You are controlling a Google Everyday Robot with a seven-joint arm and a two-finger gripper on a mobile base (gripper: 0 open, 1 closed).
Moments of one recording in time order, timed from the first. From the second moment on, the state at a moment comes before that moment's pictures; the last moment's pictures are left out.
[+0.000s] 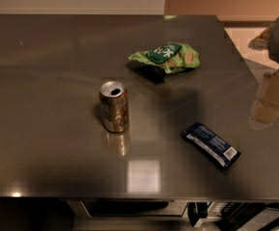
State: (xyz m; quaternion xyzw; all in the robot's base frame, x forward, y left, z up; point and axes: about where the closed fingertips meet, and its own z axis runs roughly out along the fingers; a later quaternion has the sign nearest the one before) arm 0.438 -0.216 0.977 -0.60 0.78 -0.03 0.16
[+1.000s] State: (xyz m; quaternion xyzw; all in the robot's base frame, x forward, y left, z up) arm 0.452 -0.190 0.977 -0.61 0.77 0.01 0.20
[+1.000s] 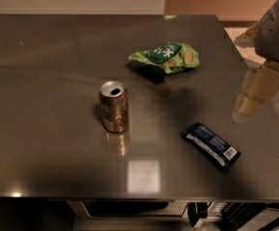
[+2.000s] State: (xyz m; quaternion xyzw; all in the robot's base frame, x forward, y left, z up) arm 0.500 -0.042 0.934 -0.68 0.66 0.17 0.28
